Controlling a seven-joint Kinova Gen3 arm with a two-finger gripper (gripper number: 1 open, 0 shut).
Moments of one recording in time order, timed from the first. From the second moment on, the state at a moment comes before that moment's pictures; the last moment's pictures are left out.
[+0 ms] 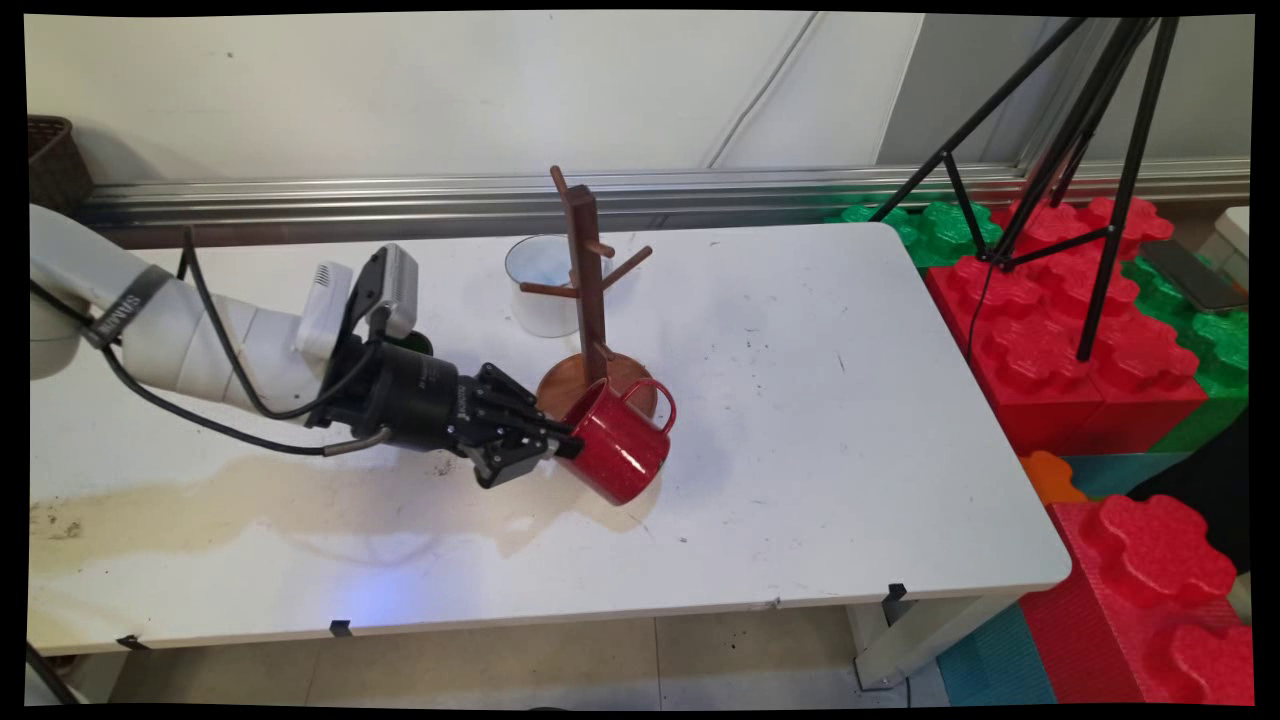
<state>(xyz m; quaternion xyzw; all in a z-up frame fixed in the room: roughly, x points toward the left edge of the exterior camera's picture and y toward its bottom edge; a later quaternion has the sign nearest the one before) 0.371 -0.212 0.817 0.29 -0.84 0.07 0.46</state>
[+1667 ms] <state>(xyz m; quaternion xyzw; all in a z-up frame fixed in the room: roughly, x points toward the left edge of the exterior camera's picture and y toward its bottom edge) 0.425 -0.186 0.875 0.21 -0.89 0.10 0.38</state>
